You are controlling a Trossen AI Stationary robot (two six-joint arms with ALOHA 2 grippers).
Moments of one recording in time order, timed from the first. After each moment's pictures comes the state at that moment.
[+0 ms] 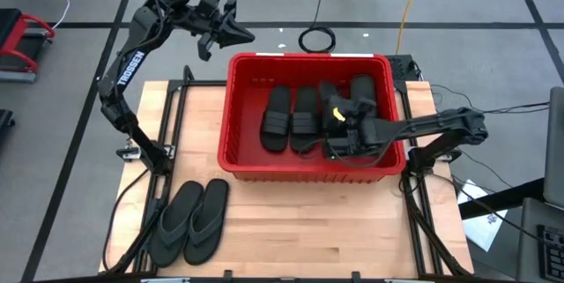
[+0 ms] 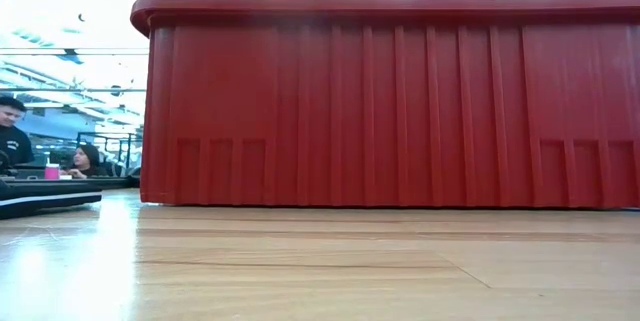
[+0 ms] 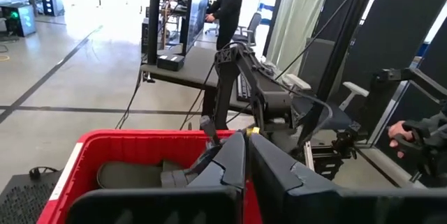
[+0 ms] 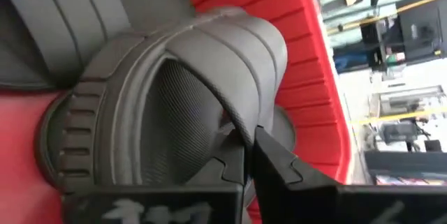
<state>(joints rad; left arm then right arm) 0.82 1.63 2.14 -0.74 1.12 0.06 0.08 1.51 1.26 -1.30 1.01 0.39</state>
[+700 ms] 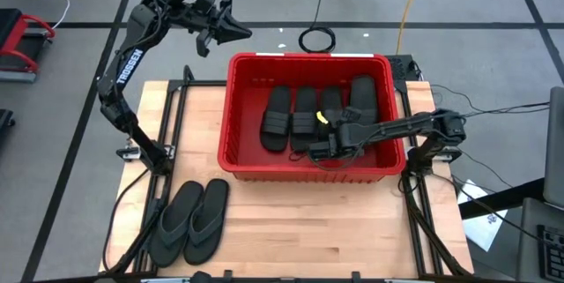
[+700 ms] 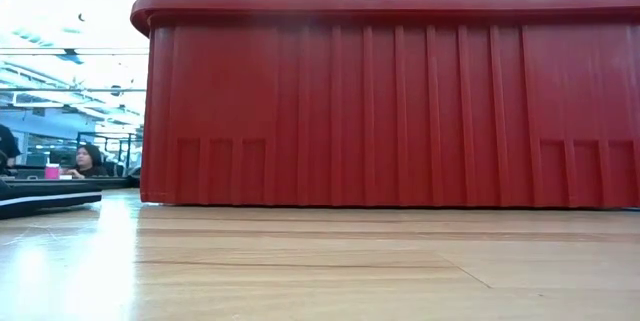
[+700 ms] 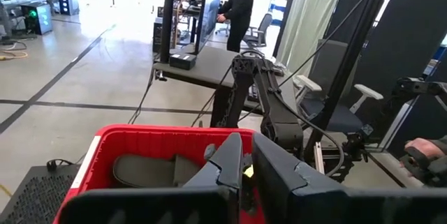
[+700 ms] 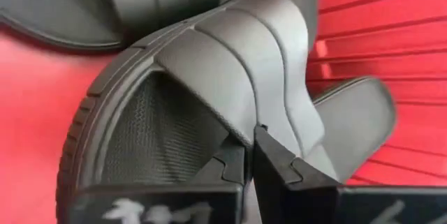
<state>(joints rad) 0.86 1.63 2.14 -0.75 1.12 0.07 0.03 1.70 1.26 -1.29 0.74 0.51</state>
